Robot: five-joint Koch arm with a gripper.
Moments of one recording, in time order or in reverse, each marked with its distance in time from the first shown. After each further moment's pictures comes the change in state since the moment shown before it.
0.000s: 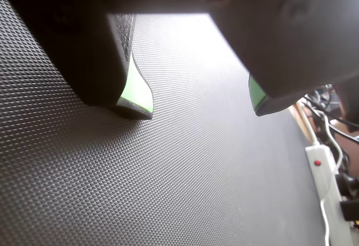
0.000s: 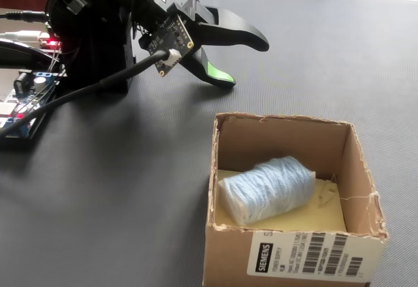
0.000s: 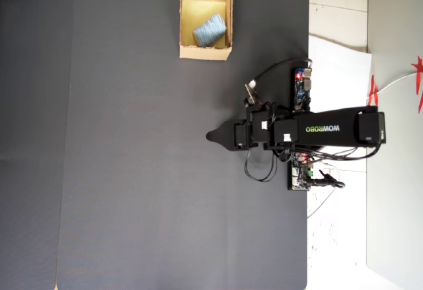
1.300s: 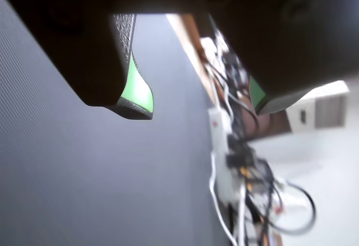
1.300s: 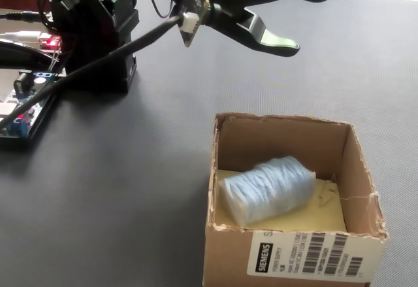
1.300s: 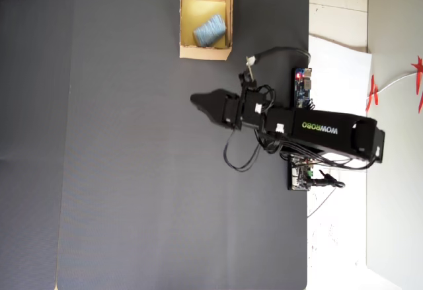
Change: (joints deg) arm 8.4 -3.3 -16.6 -9.1 -1.1
